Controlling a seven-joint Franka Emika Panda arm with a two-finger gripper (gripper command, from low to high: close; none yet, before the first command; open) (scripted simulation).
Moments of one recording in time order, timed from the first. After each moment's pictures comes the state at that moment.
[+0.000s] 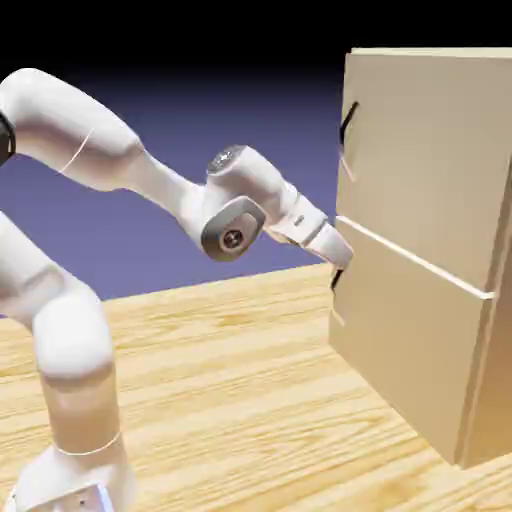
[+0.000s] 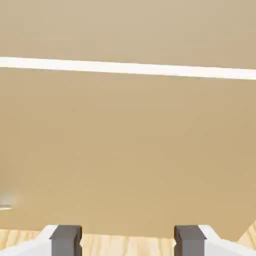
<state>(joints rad) -0.03 -0.59 0.05 -2.78 0.12 3.04 0.66</state>
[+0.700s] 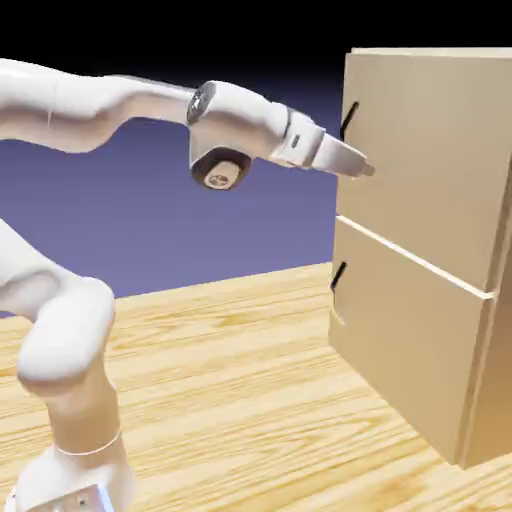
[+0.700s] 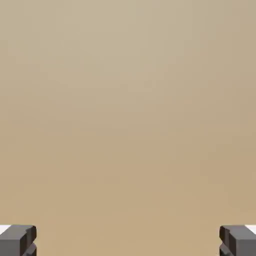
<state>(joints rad) -0.38 -0.70 0.44 -2.52 1.03 3.07 0.04</state>
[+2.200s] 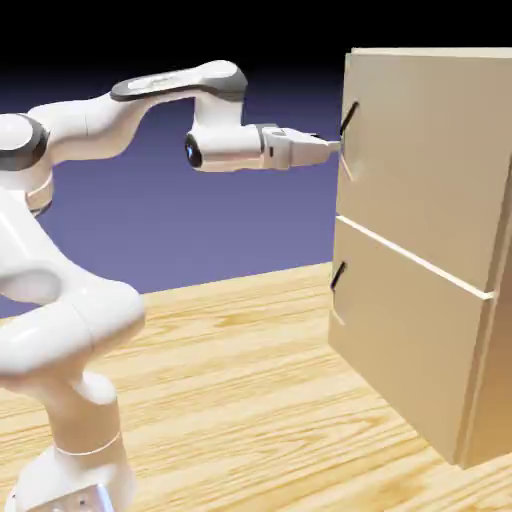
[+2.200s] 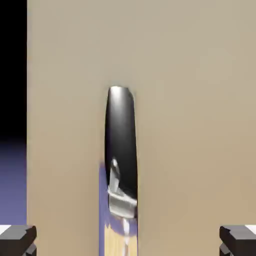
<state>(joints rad) -1.13 -0.93 1.26 -1.97 2.89 3.13 -1.24</state>
